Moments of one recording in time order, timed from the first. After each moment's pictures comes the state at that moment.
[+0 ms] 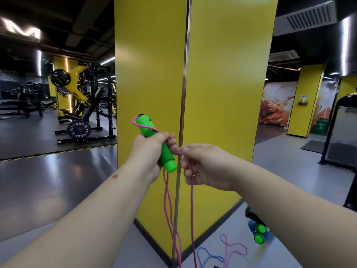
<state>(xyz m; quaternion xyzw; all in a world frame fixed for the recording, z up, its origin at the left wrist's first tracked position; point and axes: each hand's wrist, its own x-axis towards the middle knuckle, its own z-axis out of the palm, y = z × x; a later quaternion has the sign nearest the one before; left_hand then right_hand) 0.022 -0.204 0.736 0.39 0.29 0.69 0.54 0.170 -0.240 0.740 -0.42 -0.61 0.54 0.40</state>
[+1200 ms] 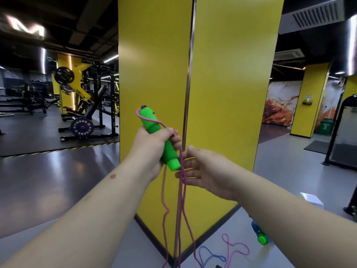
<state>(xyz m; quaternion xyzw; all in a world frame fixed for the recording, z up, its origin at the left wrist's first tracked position) 0.014 -0.214 0.742 0.43 0.28 0.67 0.53 0.166 -0.232 0.717 -0.42 -0.60 0.53 0.42</state>
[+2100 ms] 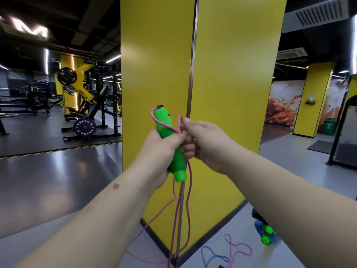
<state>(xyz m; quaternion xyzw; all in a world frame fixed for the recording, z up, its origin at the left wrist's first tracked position) 0.020 -0.240 0.741 0.49 0.26 0.63 0.53 0.141 -0.218 0.763 -0.39 -0.60 0.45 0.53</state>
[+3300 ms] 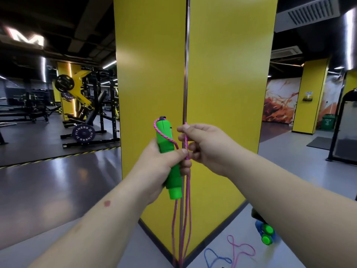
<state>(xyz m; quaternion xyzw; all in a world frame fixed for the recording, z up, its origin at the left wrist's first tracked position) 0.016 -0.248 0.726 0.54 0.29 0.59 0.53 0.157 -0.224 0.763 -0.40 -0.58 0.46 0.54</state>
